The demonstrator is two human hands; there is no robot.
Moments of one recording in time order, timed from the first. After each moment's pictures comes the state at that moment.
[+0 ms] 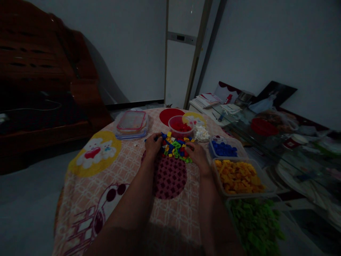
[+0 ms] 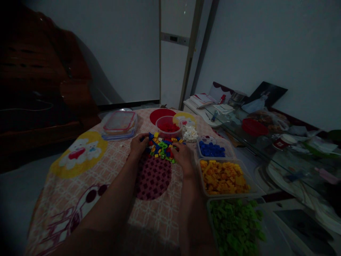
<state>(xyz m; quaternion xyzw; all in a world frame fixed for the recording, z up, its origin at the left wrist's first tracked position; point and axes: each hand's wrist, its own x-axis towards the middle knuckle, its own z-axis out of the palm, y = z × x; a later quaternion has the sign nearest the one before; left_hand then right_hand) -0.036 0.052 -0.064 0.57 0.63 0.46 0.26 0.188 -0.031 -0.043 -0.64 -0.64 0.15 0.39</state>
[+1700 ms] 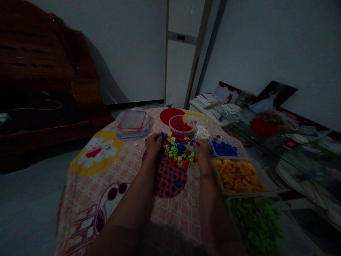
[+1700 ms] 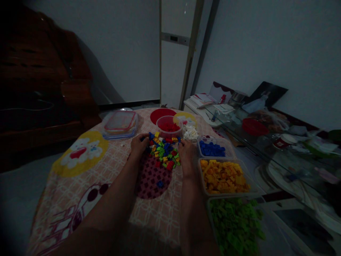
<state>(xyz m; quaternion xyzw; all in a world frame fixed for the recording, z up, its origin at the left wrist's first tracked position) -0.034 0.048 -0.058 0.55 0.65 0.44 0.27 0.189 -0.028 -0.022 -0.76 -0.57 0.05 0.32</state>
